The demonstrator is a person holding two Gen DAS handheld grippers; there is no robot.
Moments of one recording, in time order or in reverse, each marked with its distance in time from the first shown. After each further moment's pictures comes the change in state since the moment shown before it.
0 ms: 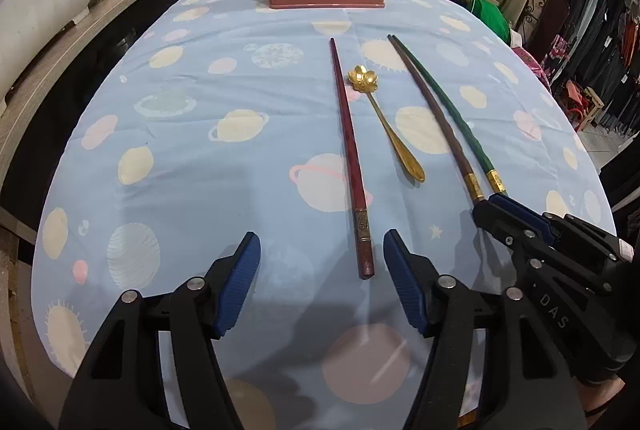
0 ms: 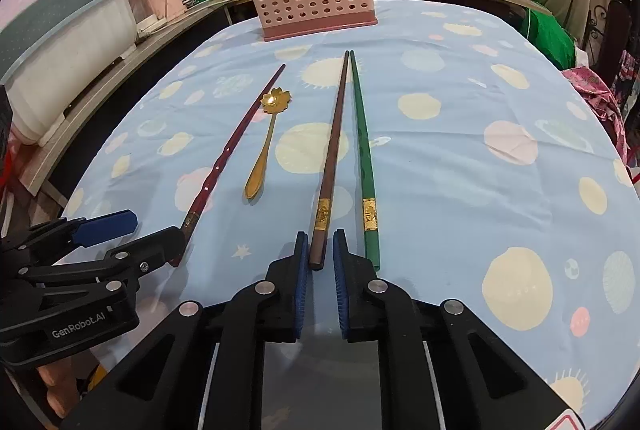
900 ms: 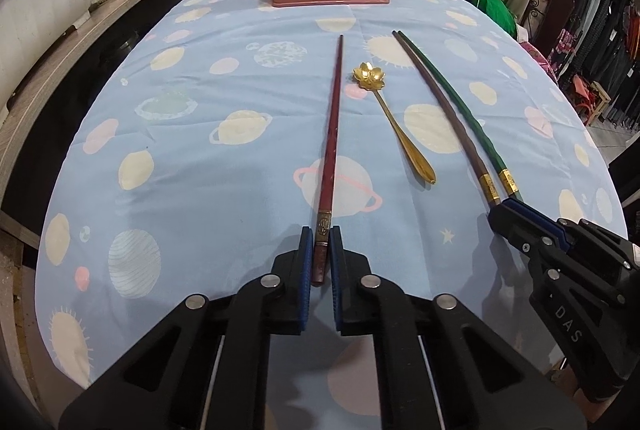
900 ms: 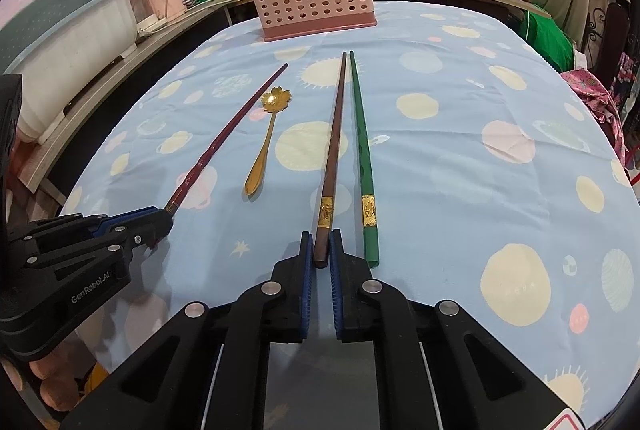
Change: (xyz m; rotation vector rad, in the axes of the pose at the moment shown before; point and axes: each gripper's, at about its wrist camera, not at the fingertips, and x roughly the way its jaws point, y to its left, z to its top) left arm 0.006 -0.001 0.002 0.012 0.005 0.026; right arm -0.001 -0.001 -0.001 0.001 -0.003 -0.001
